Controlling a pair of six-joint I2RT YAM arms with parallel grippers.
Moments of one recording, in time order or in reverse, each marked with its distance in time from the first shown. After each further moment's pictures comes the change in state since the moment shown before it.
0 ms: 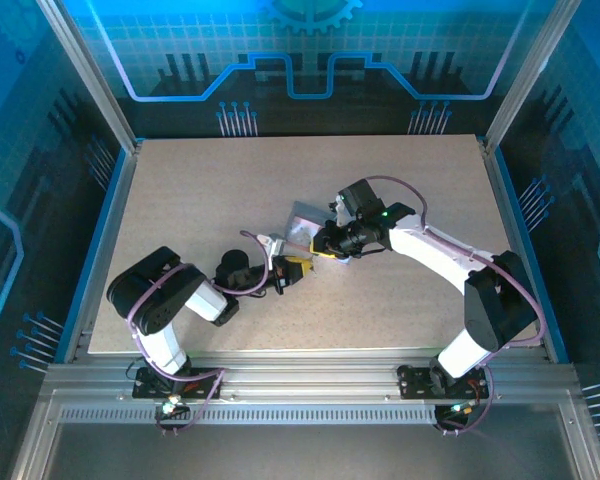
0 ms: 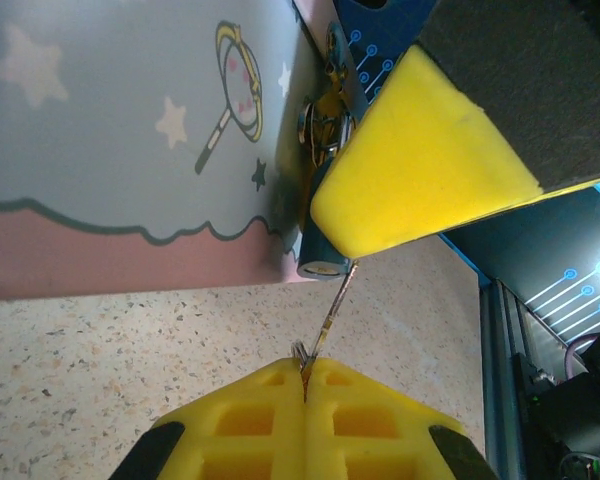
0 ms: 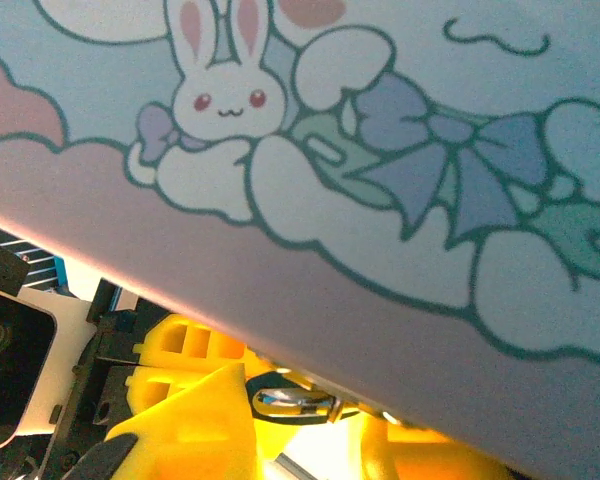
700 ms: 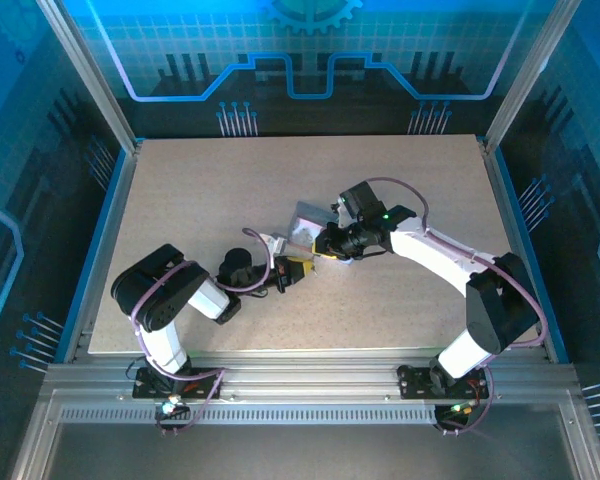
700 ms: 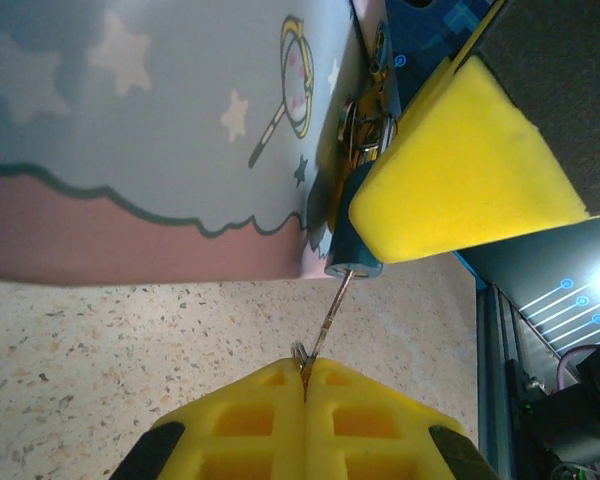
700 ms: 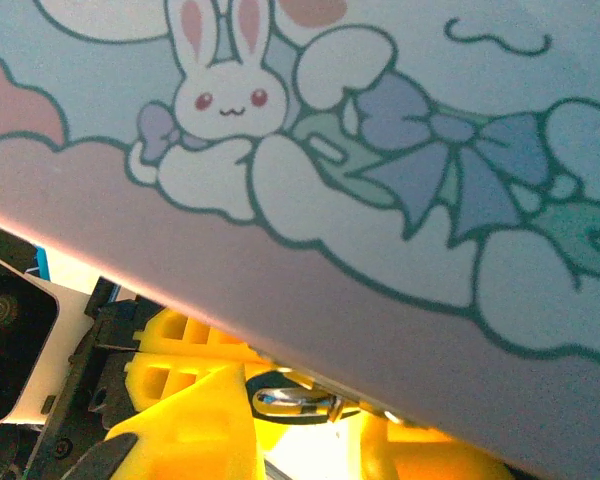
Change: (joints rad) left arm 0.000 0.027 0.027 -0.026 0.000 -0.053; right arm 0.004 -0.015 -0.028 0.016 0.035 0.001
